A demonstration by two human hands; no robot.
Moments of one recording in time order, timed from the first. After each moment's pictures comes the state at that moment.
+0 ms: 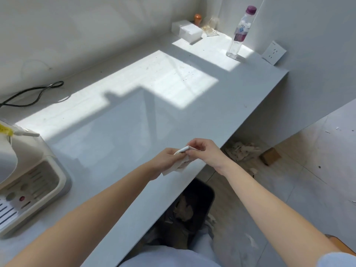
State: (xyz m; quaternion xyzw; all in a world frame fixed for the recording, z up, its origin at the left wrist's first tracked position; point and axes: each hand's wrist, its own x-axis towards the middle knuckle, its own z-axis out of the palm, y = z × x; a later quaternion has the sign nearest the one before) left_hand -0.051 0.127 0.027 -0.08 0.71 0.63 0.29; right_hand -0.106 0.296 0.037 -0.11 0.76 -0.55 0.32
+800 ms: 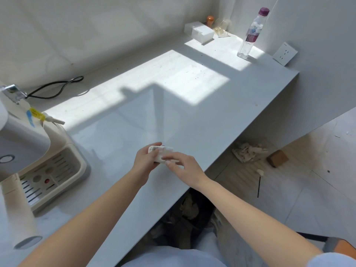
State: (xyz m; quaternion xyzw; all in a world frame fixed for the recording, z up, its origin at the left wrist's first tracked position) left_hand 0.010 0.070 0.010 -0.31 0.60 0.73 0.05; right_hand -0.022 0.226 0.006 -0.23 0.81 -0.49 0.25
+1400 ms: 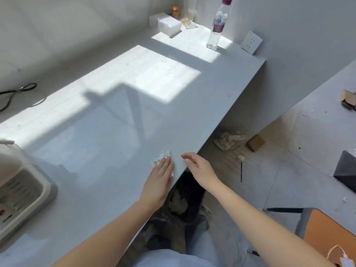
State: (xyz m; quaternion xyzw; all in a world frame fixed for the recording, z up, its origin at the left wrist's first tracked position) left_hand 0.023 0.148 -0.056 0.08 0.96 0.28 0.05; right_hand -0.041 0.318 -0.020 -0.06 0.85 -0.48 0.21
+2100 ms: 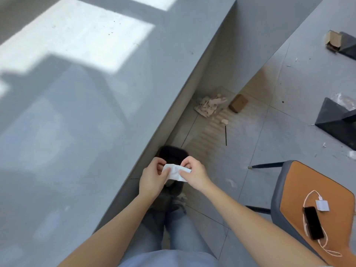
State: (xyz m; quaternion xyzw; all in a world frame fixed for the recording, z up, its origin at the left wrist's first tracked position) left_hand 0.028 0.259 -0.102 -0.14 0.85 0.48 0.17; right_hand 0.014 0.418 -0.087 0.15 0.83 -0.46 0.27
